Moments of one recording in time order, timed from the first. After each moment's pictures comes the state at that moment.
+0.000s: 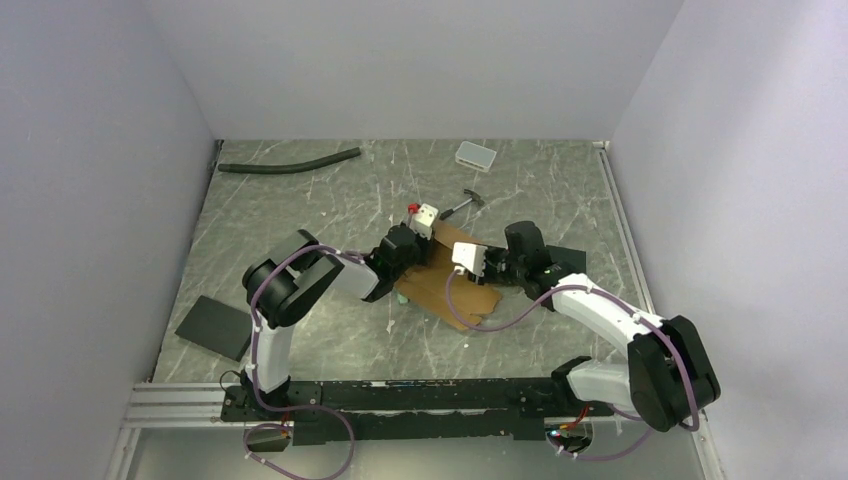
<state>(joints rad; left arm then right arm) -0.78 1.99 0.88 0.79 -0.18 -0.11 0.46 1.21 0.60 -0.10 -0.34 -1.00</state>
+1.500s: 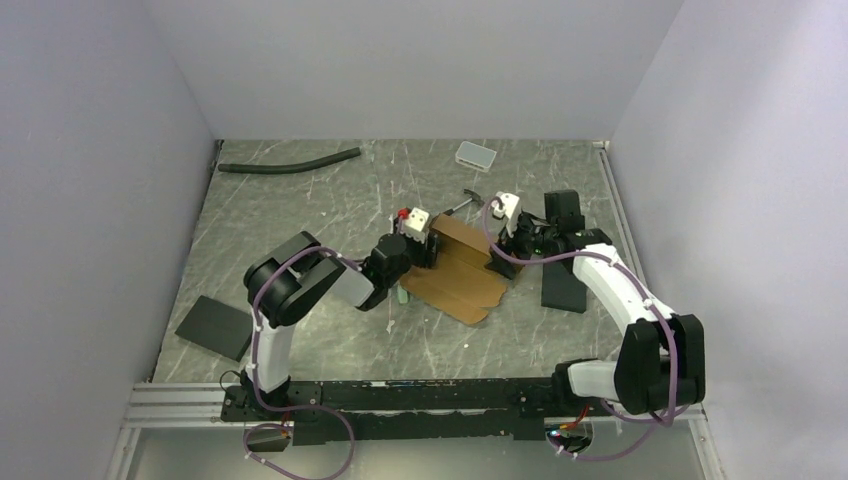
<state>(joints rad) -0.78 2.01 0.81 1.03 -0.18 -0.14 0.17 1.28 0.83 -0.40 -0.69 -0.71</state>
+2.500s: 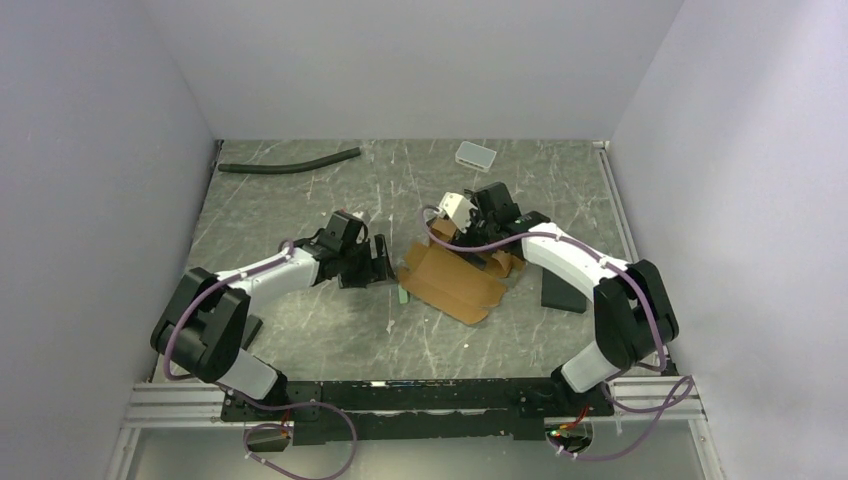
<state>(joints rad) -0.52 1.50 0.81 -0.25 0.17 -0.64 0.50 1.54 1.03 -0.39 -0.04 -0.62</state>
